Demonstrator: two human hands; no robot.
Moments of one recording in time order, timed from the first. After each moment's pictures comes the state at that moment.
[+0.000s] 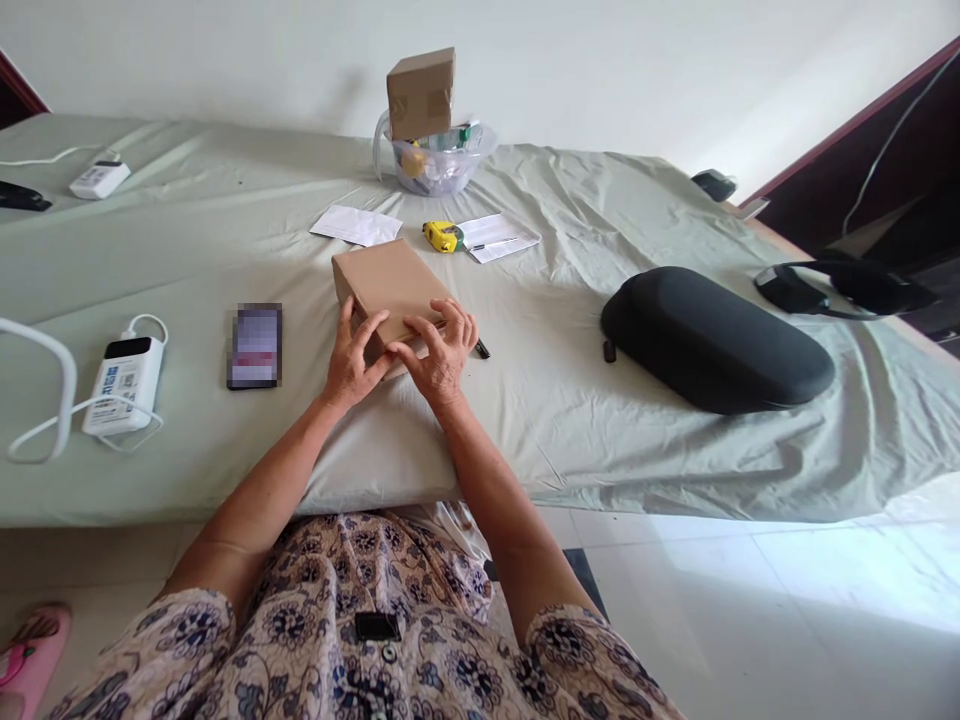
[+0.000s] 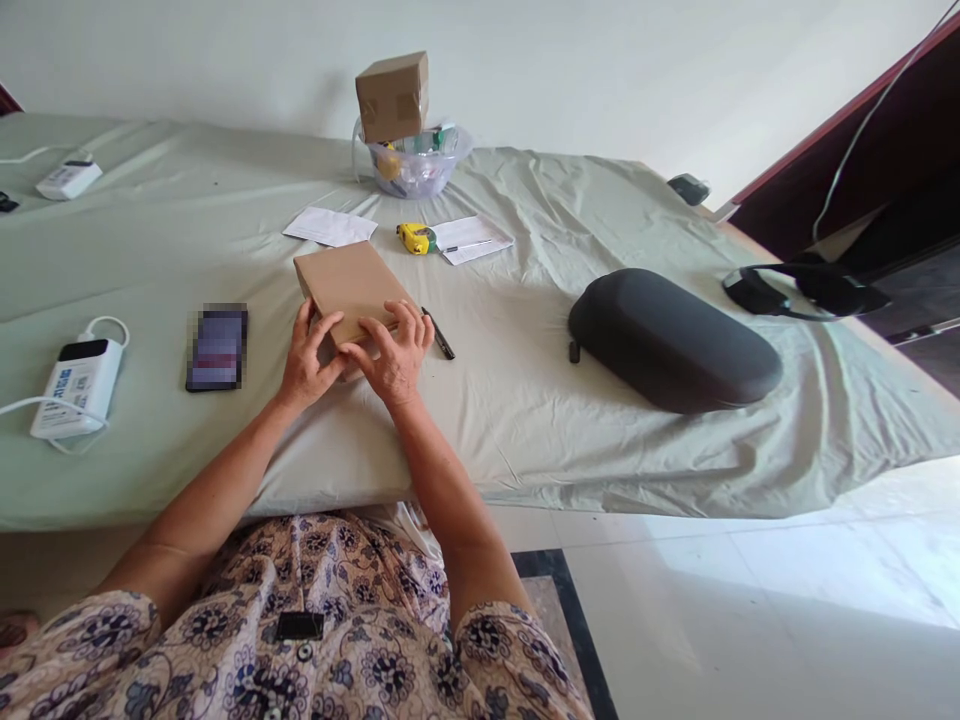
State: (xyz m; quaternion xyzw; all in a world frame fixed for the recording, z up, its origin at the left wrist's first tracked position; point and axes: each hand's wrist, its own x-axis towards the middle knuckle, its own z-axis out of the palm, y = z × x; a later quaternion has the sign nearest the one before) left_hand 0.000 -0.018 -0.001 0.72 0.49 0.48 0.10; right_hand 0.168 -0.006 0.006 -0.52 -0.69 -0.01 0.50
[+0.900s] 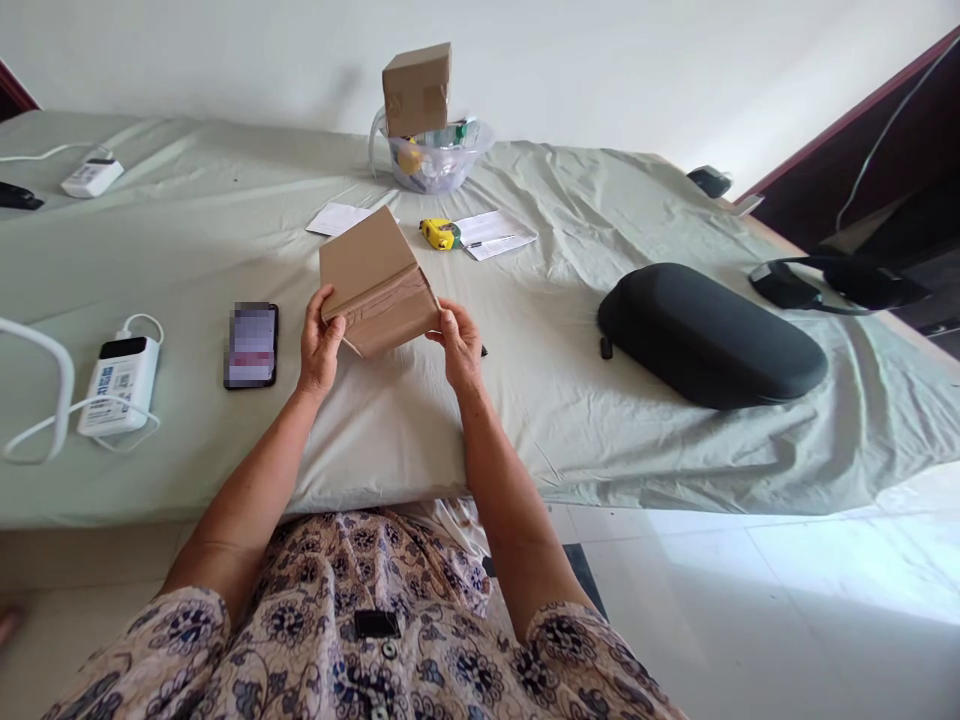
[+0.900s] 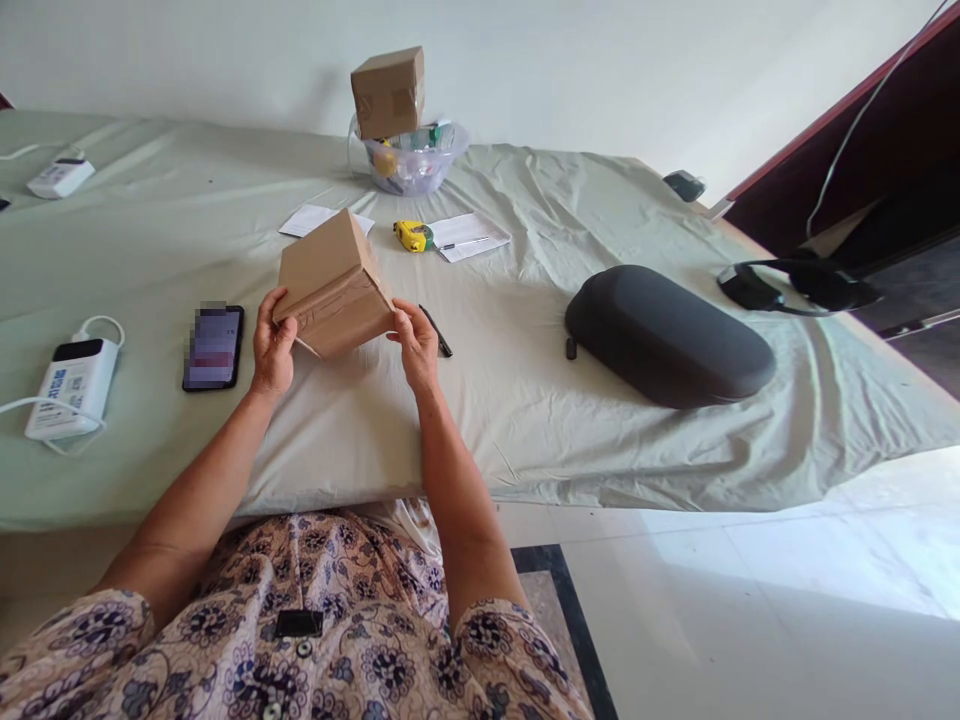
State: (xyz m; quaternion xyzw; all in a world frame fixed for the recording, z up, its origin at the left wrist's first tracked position) left_hand -0.026 -0.001 0.006 0.53 0.41 0.67 0.32; right_hand 0.200 0.022 -0.005 -0.43 -0.49 0.45 0.61
